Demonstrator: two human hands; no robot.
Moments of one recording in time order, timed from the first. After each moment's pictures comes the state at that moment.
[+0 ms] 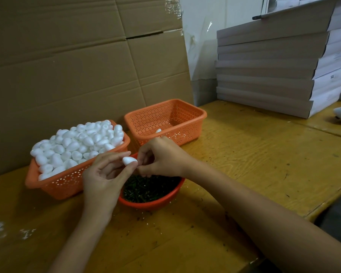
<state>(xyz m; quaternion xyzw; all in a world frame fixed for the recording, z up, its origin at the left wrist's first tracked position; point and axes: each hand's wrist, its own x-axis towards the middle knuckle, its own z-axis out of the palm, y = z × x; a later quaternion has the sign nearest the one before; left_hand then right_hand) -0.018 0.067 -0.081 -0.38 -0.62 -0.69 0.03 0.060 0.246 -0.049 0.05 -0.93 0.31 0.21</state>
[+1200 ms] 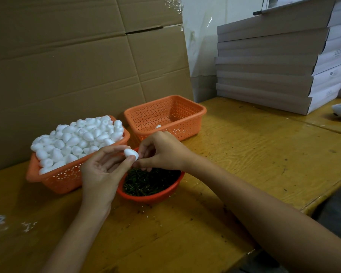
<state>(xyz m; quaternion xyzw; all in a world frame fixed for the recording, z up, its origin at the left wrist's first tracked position) -0.015 0.065 -0.077 -0.35 -0.60 -0.72 -0.01 0.063 0.246 -0.050 0.05 -0.91 0.36 0.20</state>
